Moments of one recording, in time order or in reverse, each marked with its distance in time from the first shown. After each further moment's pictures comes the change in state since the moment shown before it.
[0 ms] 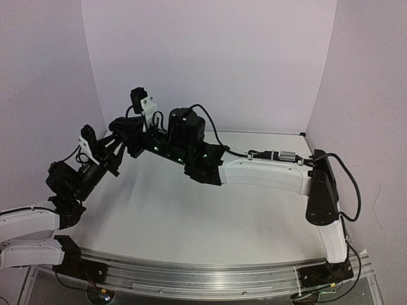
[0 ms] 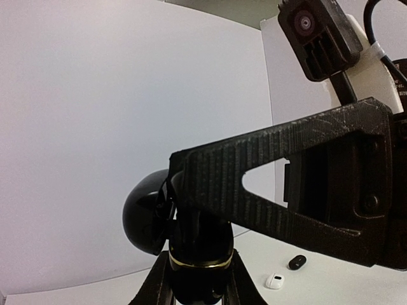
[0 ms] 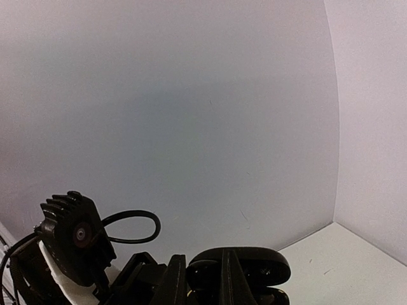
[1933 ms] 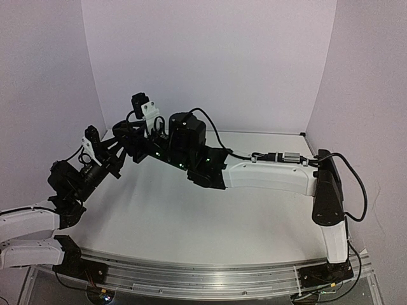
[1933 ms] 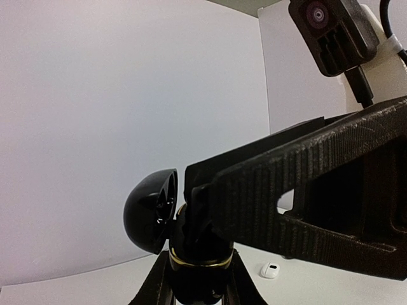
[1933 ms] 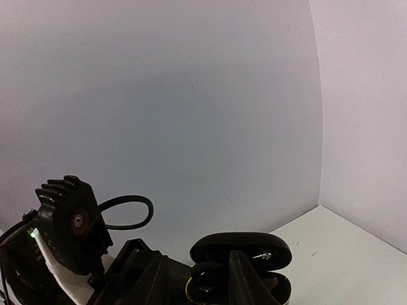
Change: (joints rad) left arm -0.001 0.001 0.002 -0.054 0.009 -0.009; right arm 0.009 -0.044 -0.081 -0.017 0.094 -0.007
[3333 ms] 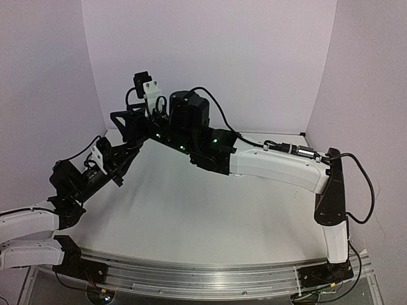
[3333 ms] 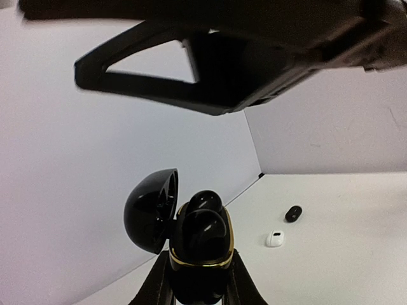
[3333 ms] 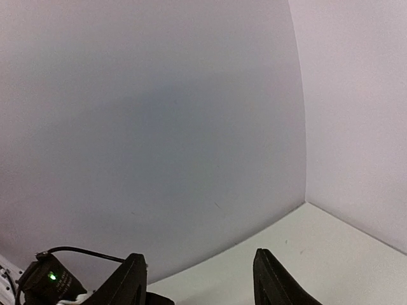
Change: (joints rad) left arm 0.004 -0.012 -0.004 -0.082 0.158 0.253; right arm 0.000 -0.017 0.178 -0.214 0.059 0.031
